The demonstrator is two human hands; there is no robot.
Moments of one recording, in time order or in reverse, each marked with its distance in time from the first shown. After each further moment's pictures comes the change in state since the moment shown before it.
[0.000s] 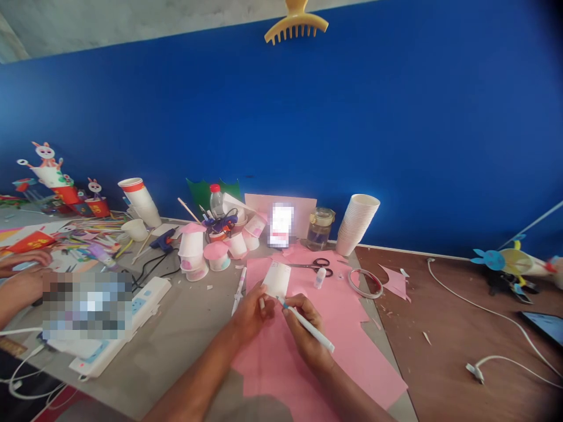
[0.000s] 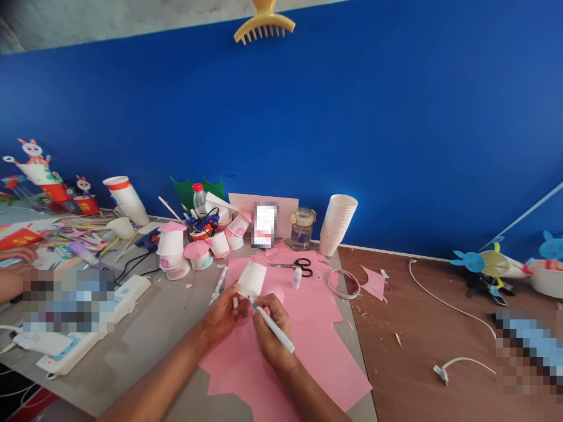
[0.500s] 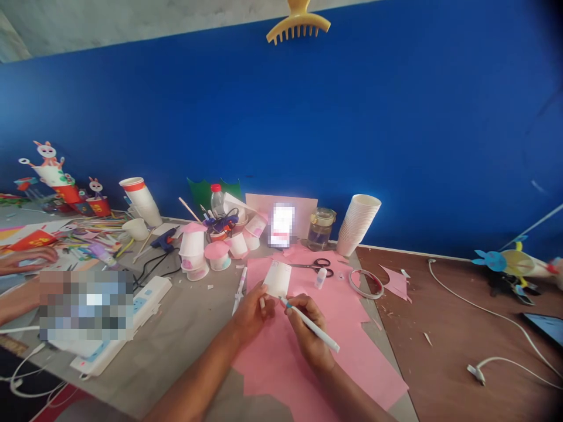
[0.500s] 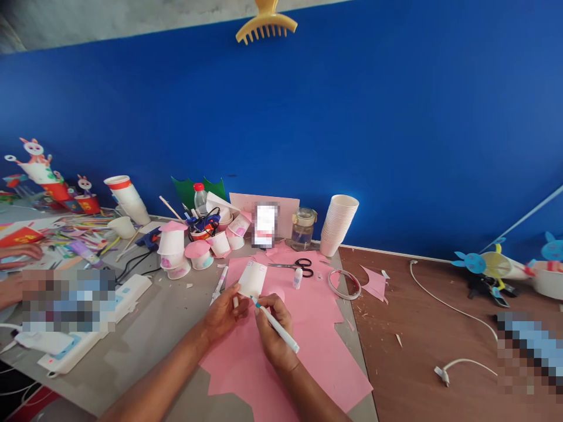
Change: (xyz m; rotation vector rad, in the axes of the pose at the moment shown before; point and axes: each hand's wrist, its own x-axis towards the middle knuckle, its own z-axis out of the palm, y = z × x) left_hand 0.001 -0.002 -0.003 0.000 -0.011 0.027; right_hand -0.001 -0.001 -0.001 0.063 0.031 0.058
